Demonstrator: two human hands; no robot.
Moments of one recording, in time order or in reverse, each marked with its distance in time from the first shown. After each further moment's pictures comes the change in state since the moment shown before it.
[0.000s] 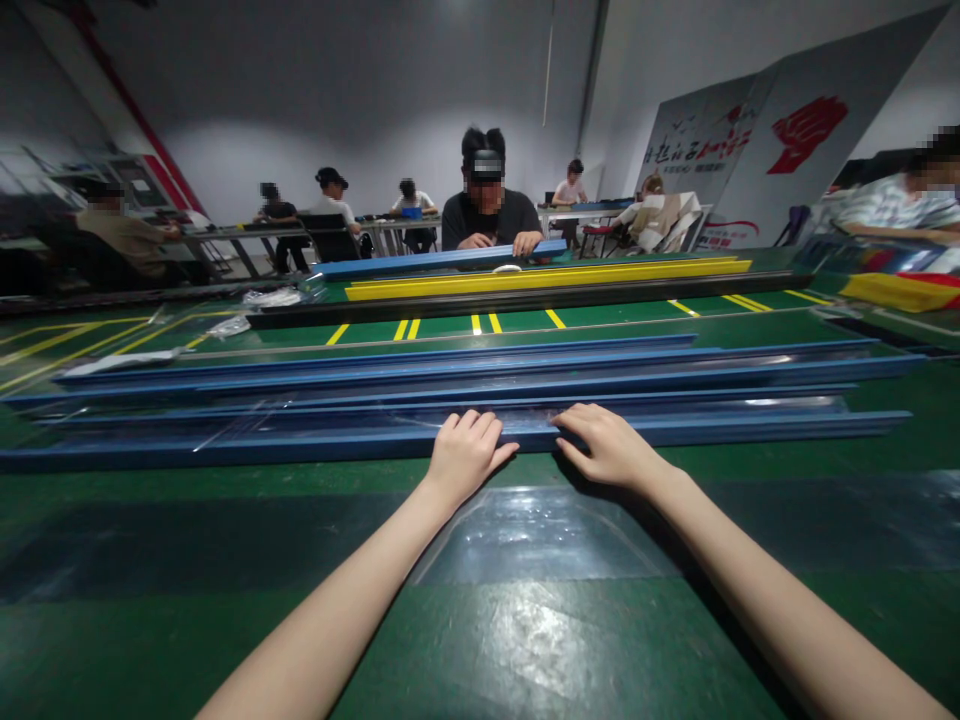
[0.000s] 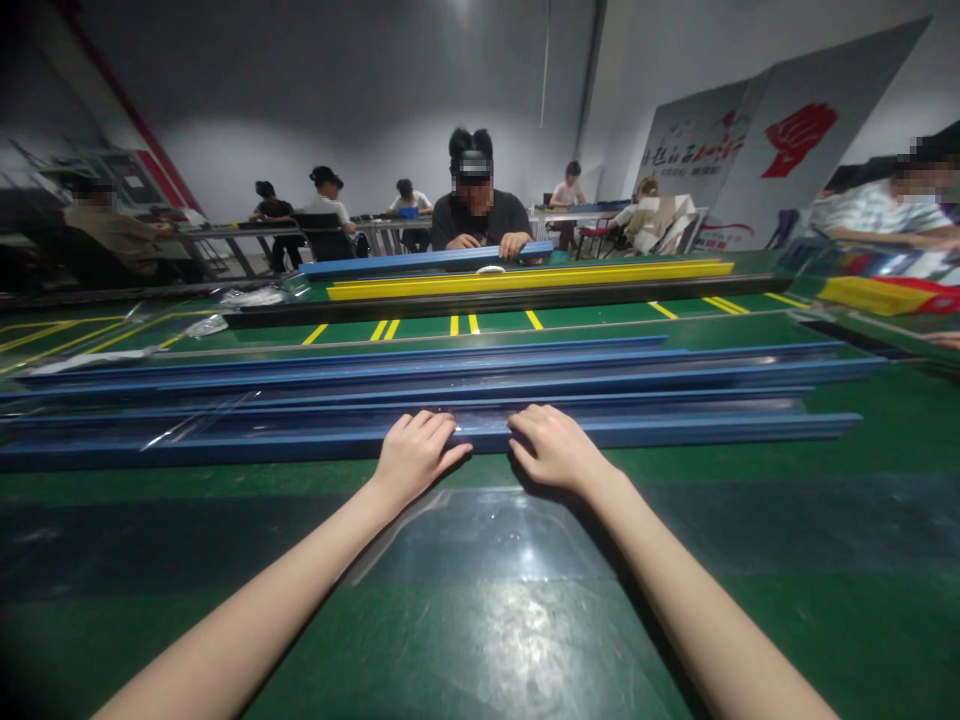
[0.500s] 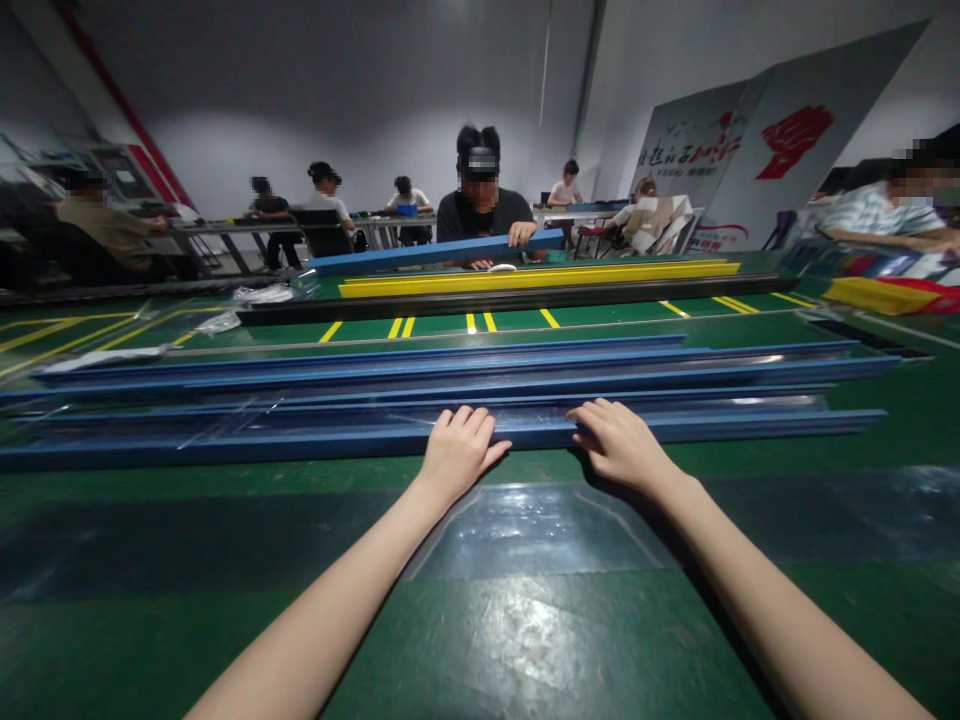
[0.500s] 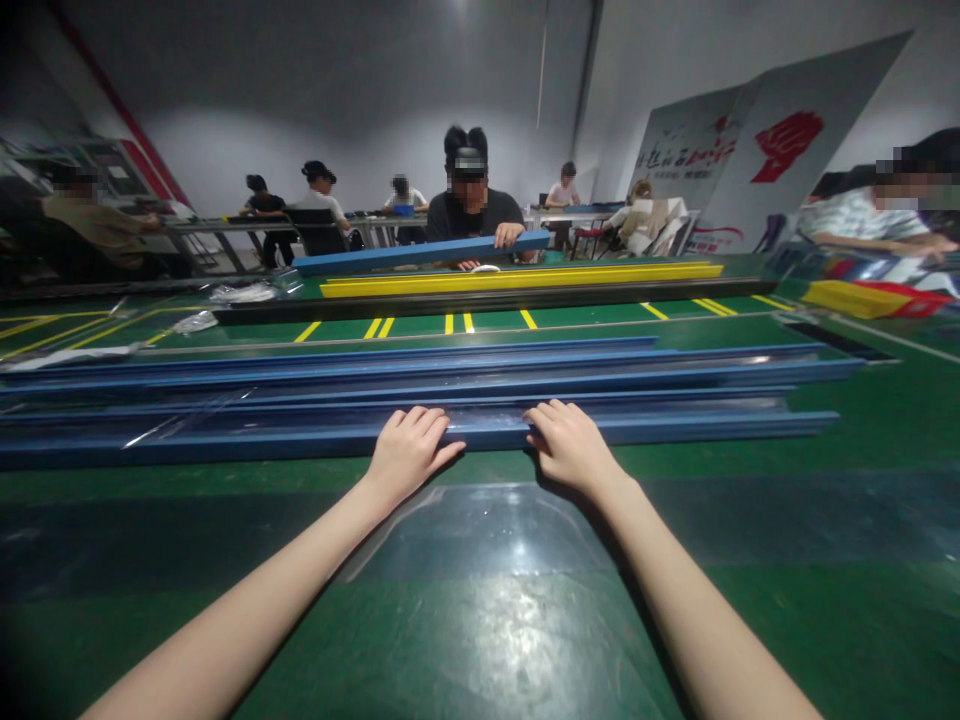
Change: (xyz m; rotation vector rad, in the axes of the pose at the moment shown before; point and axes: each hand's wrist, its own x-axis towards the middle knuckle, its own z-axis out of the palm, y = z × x) left_hand 0.001 0.001 -0.004 0.023 -0.022 -0.001; right_hand -0.018 0.011 -0.004 -0.147 0.022 0.118
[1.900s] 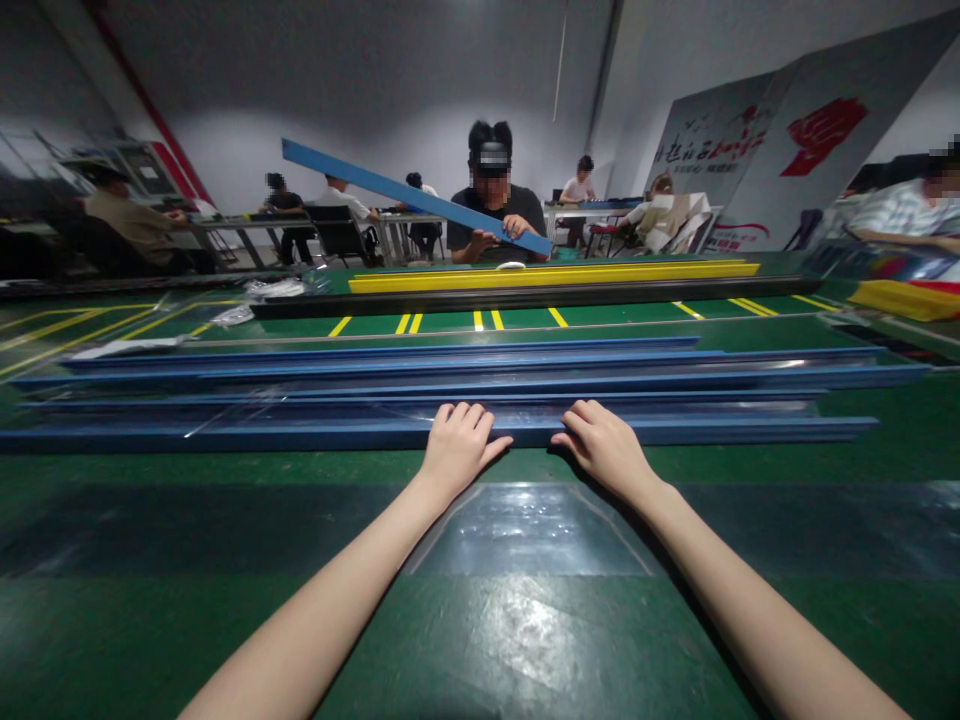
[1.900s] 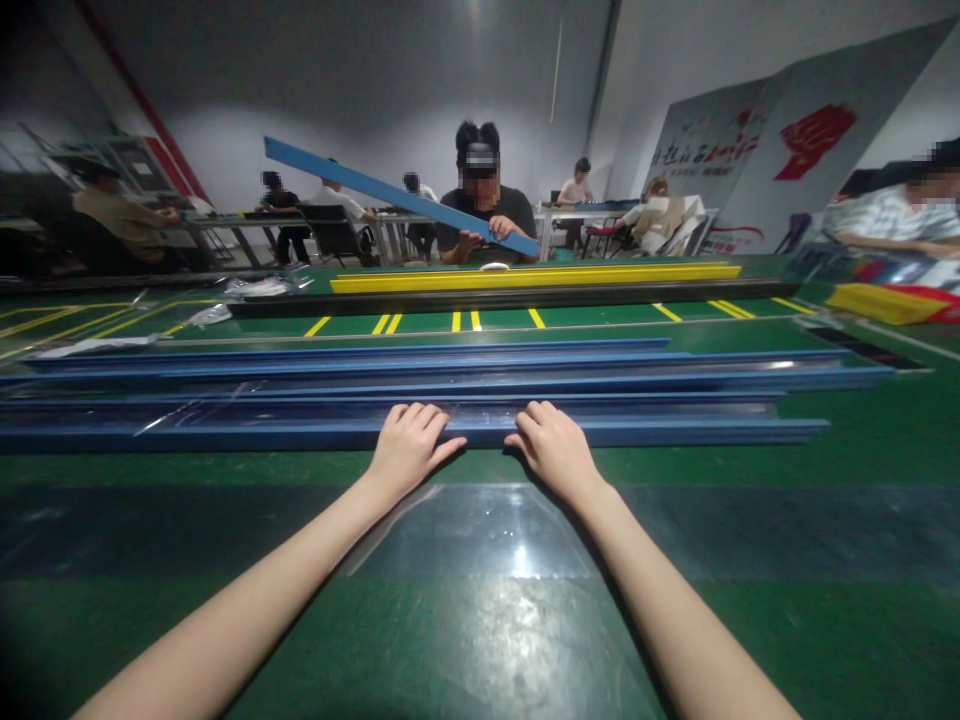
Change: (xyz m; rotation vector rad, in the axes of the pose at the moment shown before) left_hand 0.000 -0.002 0.000 -0.006 -0.009 -0.070; right_hand 0.008 -0.016 0.017 -0.033 0.115 0.000
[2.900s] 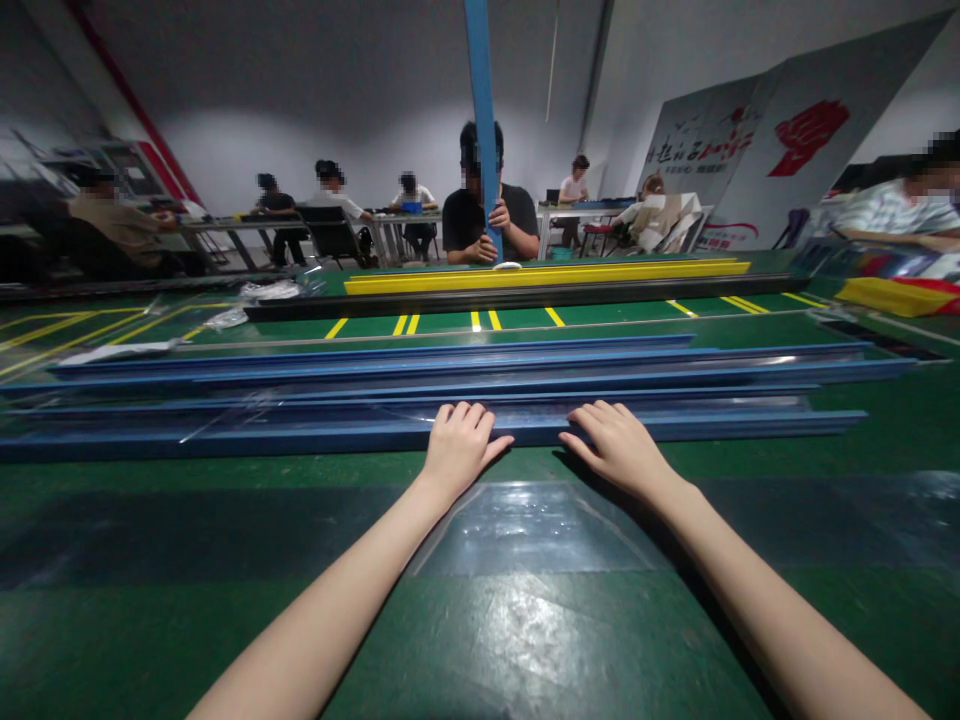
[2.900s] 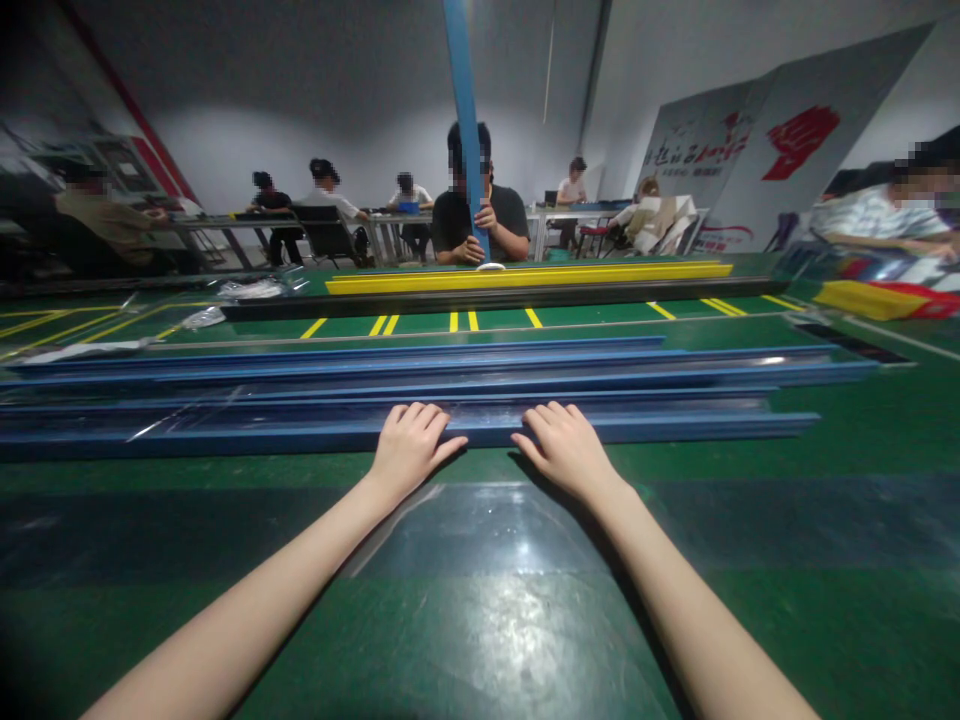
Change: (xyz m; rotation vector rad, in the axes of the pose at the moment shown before) left_hand 0.000 0.000 0.001 -0.004 -0.003 -0.015; right_hand -0.005 0.007 -0.011 -0.071 -0.061 -0.018
